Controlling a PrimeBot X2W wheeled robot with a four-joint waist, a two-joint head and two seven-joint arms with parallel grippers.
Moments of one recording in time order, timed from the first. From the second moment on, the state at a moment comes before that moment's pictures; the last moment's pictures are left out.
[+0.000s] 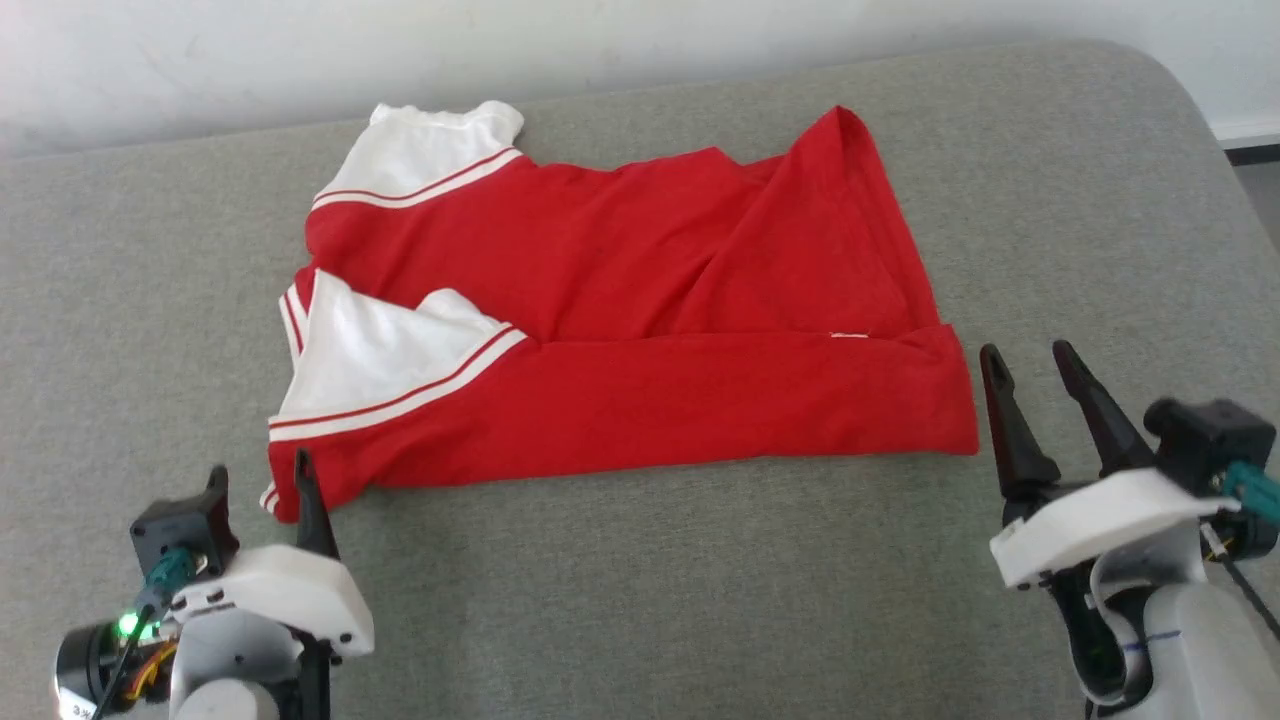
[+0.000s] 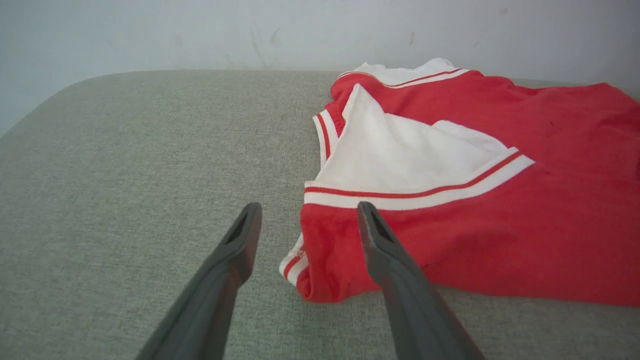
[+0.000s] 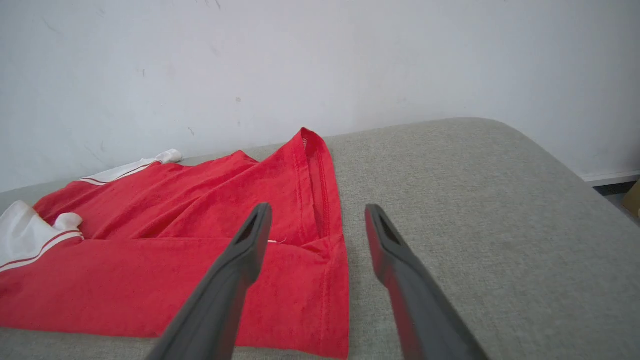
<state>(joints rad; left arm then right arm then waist) -0.03 0.31 -0.13 -0.02 -0.31 0.38 0.08 -0.17 -0.08 -0.02 0.12 0.28 0.13 -0.04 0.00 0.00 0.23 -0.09</state>
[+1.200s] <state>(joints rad) -0.07 0.32 -0.13 0.02 -0.44 0.38 0.35 -0.30 -0.05 -0.01 0.29 0.19 0.13 0.39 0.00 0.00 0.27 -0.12</state>
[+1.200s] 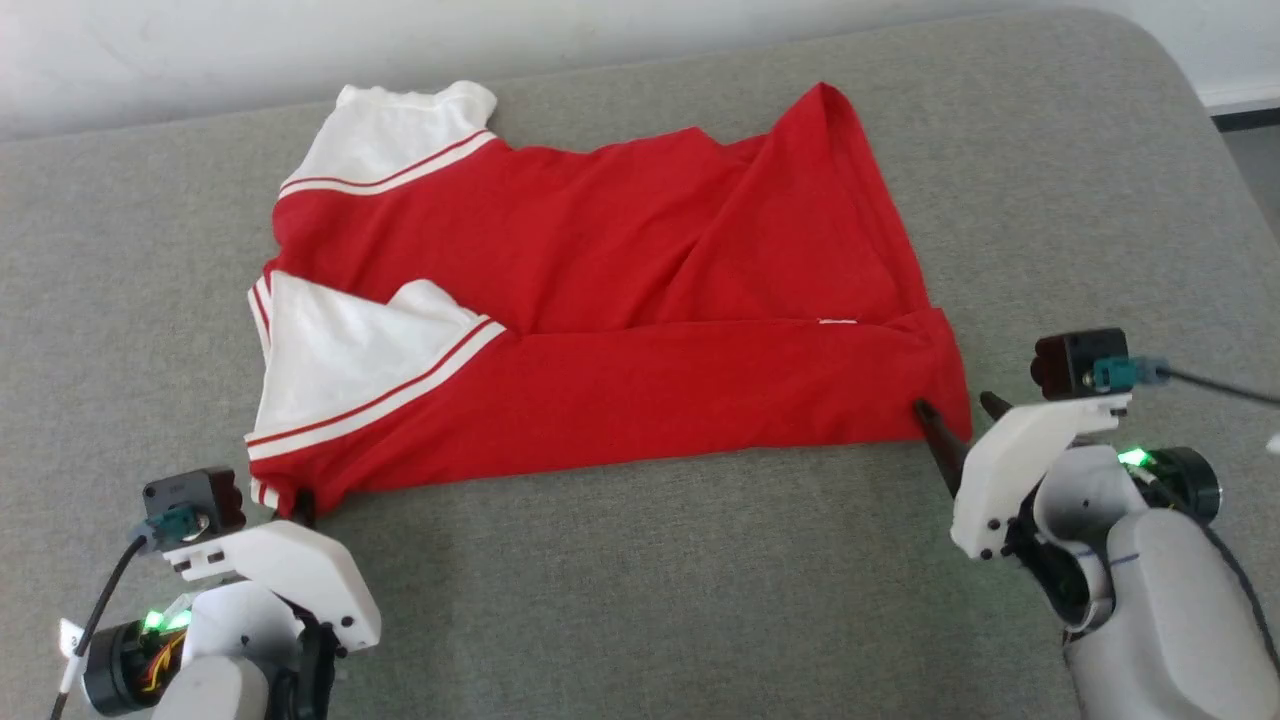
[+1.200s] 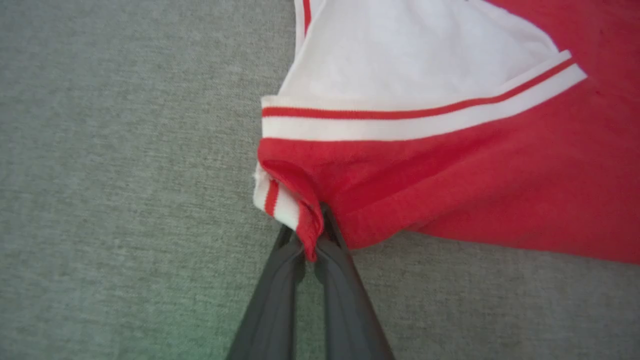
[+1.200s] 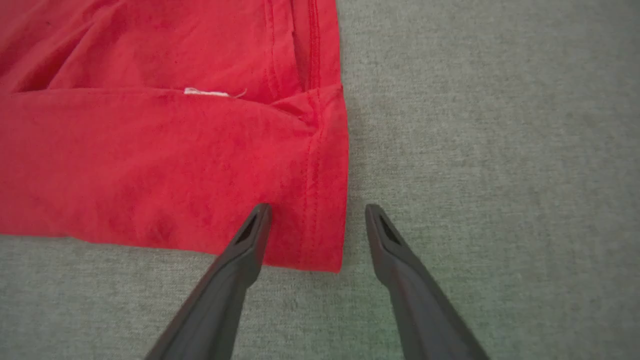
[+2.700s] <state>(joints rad) 0.15 0.29 -0.19 -0.05 -0.43 0.41 0.24 0.04 -0.05 -0.09 0.02 0.27 0.13 0.63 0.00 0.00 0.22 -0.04</state>
